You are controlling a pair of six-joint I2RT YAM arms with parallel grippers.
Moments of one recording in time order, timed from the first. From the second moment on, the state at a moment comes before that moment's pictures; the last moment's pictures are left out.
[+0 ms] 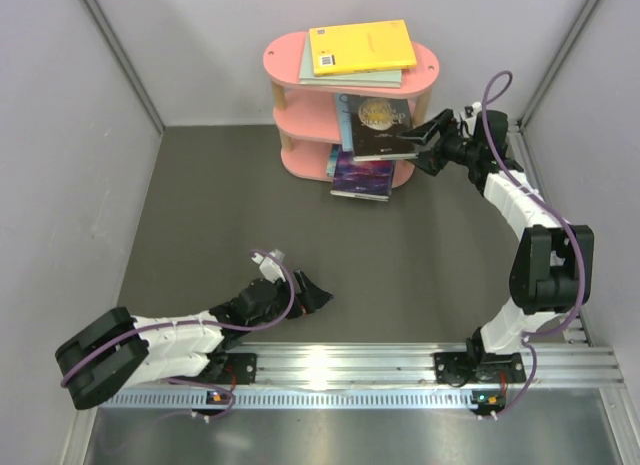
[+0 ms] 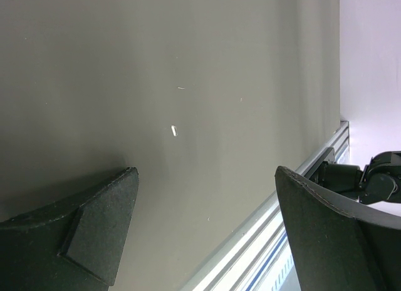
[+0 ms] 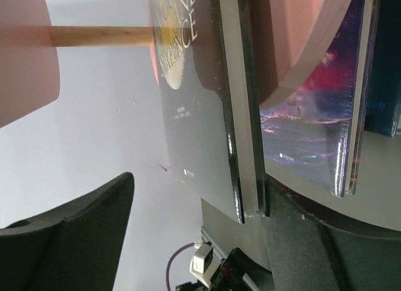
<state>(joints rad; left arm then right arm) -0.92 1.06 0.08 0.56 -0.04 -1.07 0.05 1.66 1.26 0.02 -0.70 1.12</state>
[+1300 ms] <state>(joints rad) -0.92 1.07 0.08 0.57 -0.04 -1.07 0.07 1.81 1.47 -0.05 -0.76 1.08</state>
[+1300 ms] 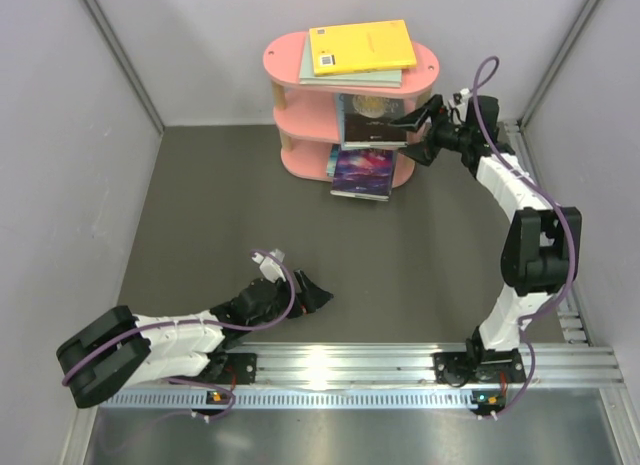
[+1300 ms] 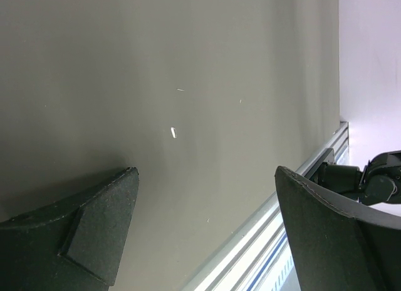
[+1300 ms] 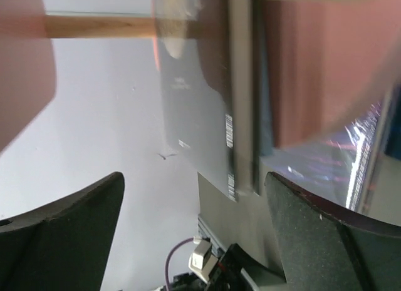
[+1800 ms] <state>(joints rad) -0.92 1.08 0.08 0.58 -0.04 -1.07 0.04 1.68 1.26 -0.24 -0.75 0.87</state>
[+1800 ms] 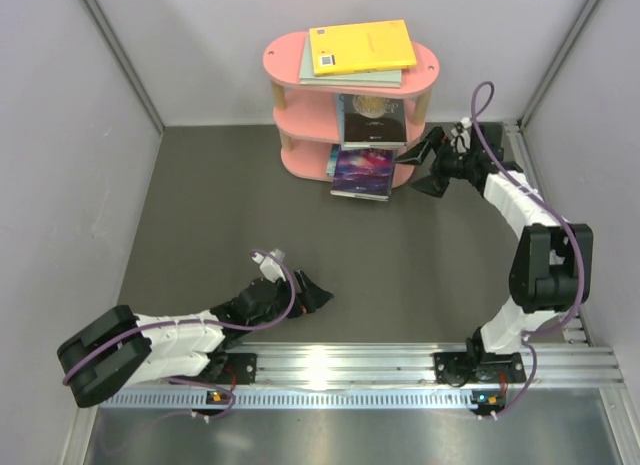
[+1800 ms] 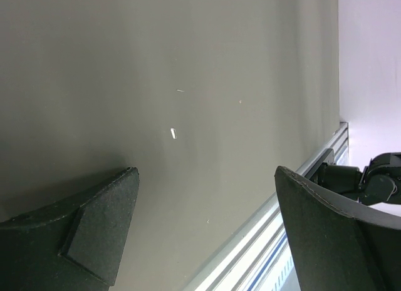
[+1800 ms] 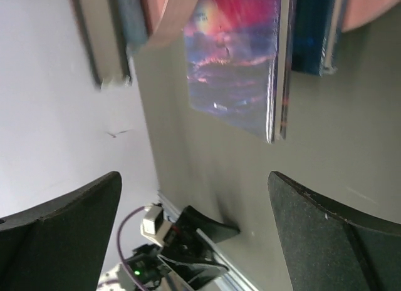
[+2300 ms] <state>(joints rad) -0.92 1.01 0.10 0.45 -0.06 -1.04 0.04 0.56 0.80 -0.39 -0.65 0.60</state>
